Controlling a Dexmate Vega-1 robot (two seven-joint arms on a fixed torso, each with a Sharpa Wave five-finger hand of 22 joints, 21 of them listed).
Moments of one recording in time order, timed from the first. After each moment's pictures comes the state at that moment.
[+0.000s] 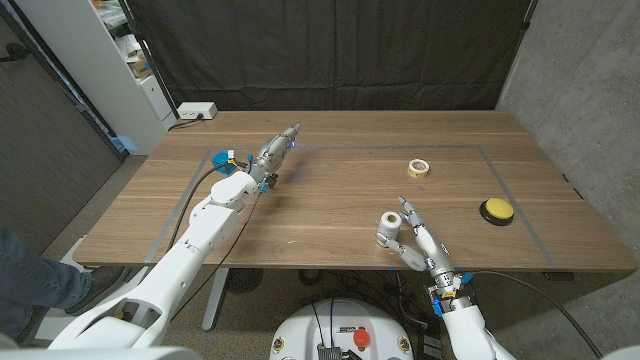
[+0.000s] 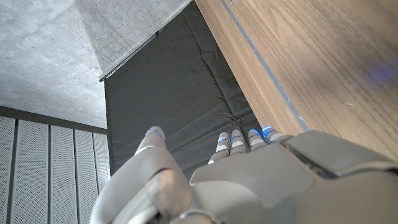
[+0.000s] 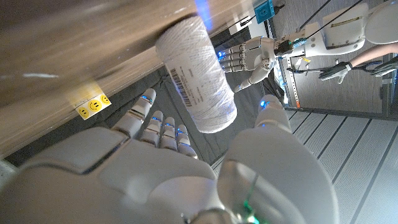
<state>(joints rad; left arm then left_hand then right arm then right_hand) 0.85 0.39 0.26 -1.42 -0.31 -0.05 -0.16 0.31 0.00 0.28 -0.05 0.19 -0.06 0.08 0.19 0.17 -0.11 0.07 0.21 0.19 -0.17 0.07 0.18 0.18 -0.17 0.02 0.20 0.18 -1.55 -0.05 0.09 -1.57 -0.79 0.82 -0.32 0.54 -0.11 0.15 -0.13 0.42 -0.02 0.07 0.19 0.19 0.02 0.06 0.20 0.19 0.02 0.05 0.20 0.21 0.26 0.04 0.19 0.17</state>
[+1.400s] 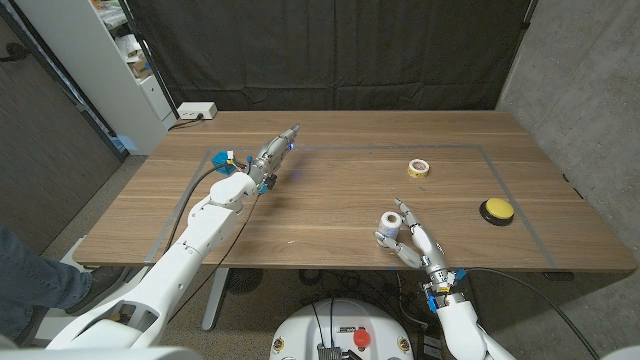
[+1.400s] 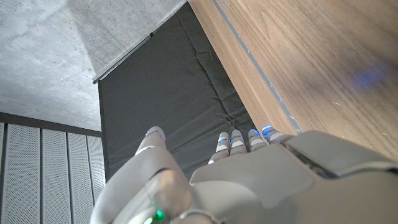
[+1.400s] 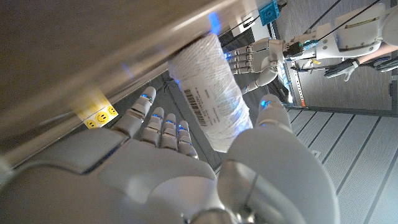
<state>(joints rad) 0.86 0.39 0.26 -1.44 -0.30 -0.01 -0.15 0.31 0.01 0.28 -0.05 0.19 -0.06 0.08 0.19 0.17 -0.11 0.07 0.21 0.19 -0.17 0.07 0.18 0.18 -0.17 0.03 0.20 0.18 -1.49 -0.10 0.04 -1.47 -0.75 0.80 -0.37 0.55 -0.12 0.13 -0.13 0.47 0.06 0.06 0.22 0.19 0.10 0.05 0.22 0.19 0.11 0.02 0.24 0.21 0.30 0.05 0.20 0.17</state>
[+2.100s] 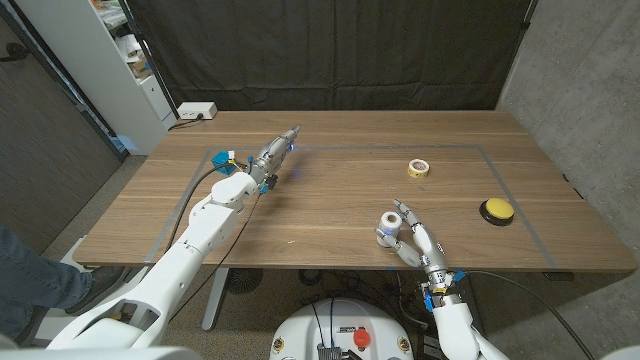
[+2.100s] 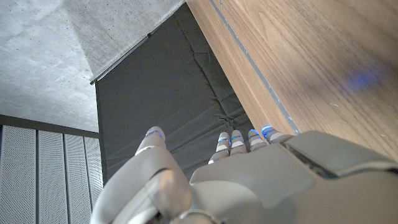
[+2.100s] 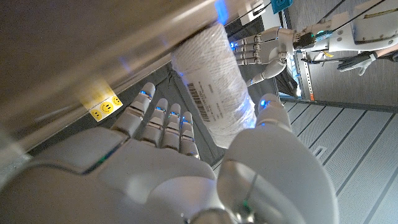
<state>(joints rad) 0.85 0.39 0.27 -1.44 -0.29 0.00 -0.14 0.31 0.01 0.28 -0.05 0.19 -0.06 0.08 0.19 0.17 -0.11 0.06 0.21 0.19 -0.17 0.07 0.18 0.18 -0.17 0.03 0.20 0.18 -1.48 -0.08 0.02 -1.46 -0.79 0.77 -0.48 0.55 -0.11 0.11 -0.12 0.50 0.19 0.03 0.24 0.19 0.24 0.02 0.25 0.19 0.21 0.00 0.27 0.22 0.33 0.07 0.20 0.17</state>
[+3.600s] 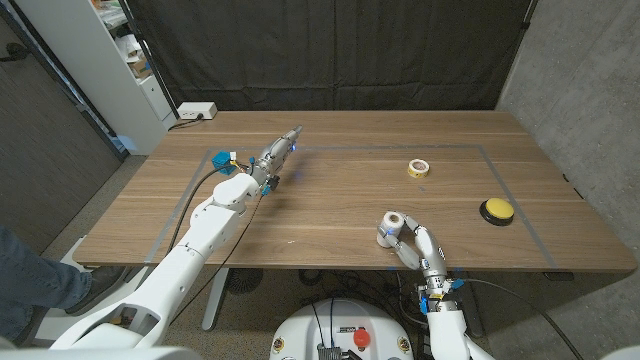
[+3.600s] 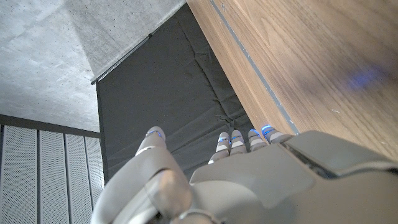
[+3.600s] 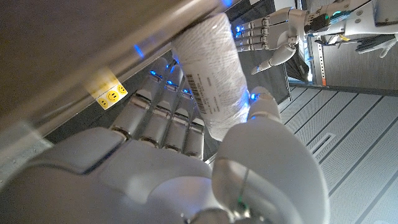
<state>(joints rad) 0.87 0.39 0.27 -1.48 -0.29 0.01 -0.13 0.30 0.01 0.28 -0.06 0.19 -0.06 0.08 0.19 0.17 -0.11 0.06 0.21 0.19 -0.17 0.07 0.18 0.18 -0.18 0.04 0.20 0.18 -1.49 -0.08 -0.03 -1.43 -0.81 0.76 -0.63 0.68 -0.03 0.12 -0.13 0.52 0.64 -0.06 0.36 0.22 0.72 -0.05 0.35 0.24 0.71 -0.07 0.44 0.28 0.71 -0.02 0.29 0.18</state>
